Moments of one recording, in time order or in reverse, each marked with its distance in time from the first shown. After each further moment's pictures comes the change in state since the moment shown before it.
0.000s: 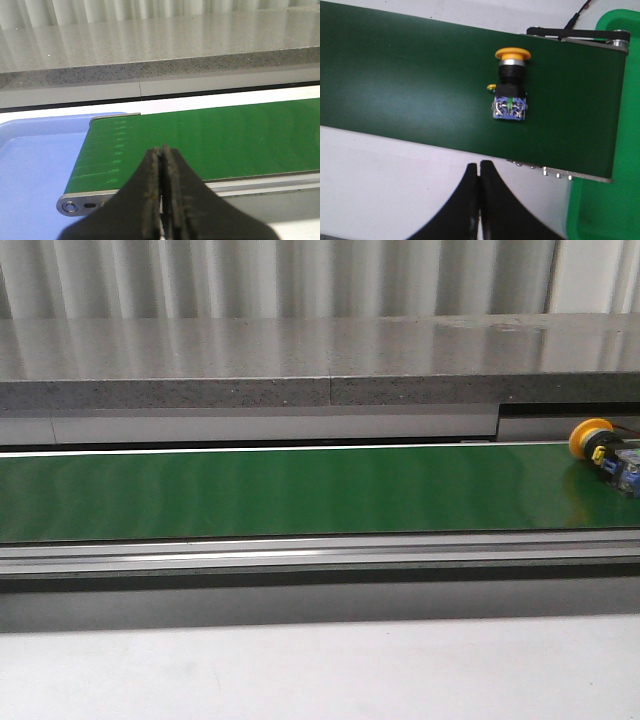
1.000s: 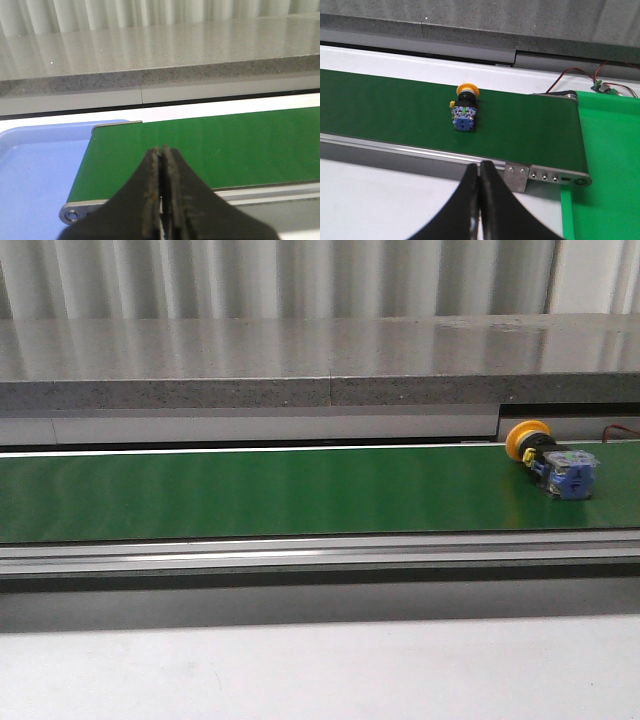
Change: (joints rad) left arm 0.000 0.000 0.000 0.000 -0.031 0.000; right arm 0.000 -0.963 0.595 0.000 -0.261 0.000
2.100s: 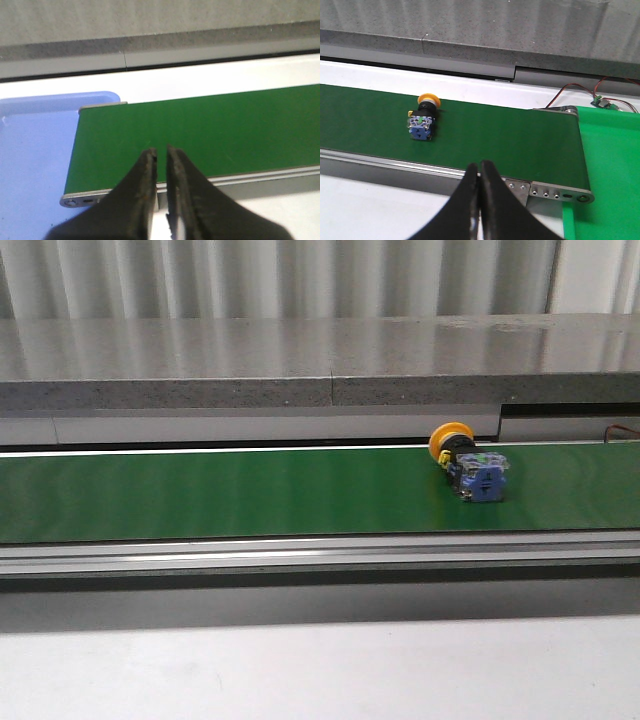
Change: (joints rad) left arm 0.000 0.376 -0.486 -0.017 0.434 0.000; right arm 0.000 0.000 0.029 0.000 -0.078 0.000
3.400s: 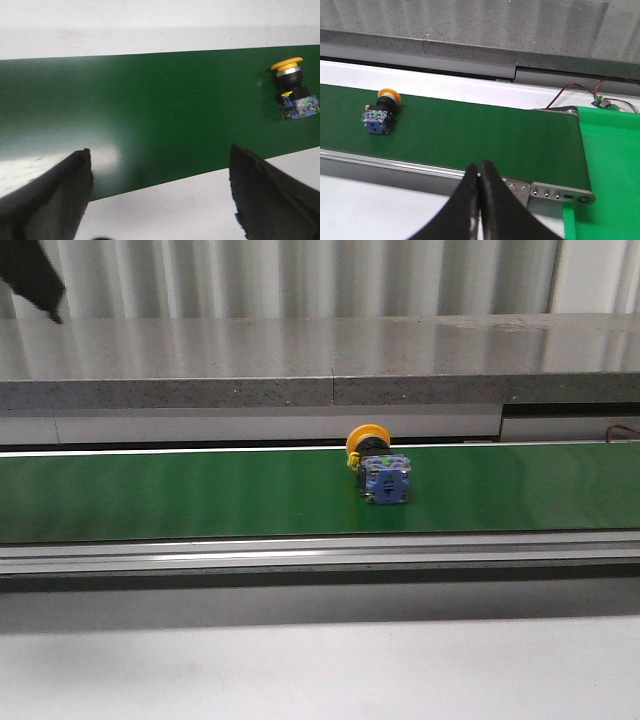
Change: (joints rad) left arm -0.216 0.917 -0.588 -0.244 0.228 -0.117; right arm 0.000 0.000 0.000 0.000 0.000 0.000
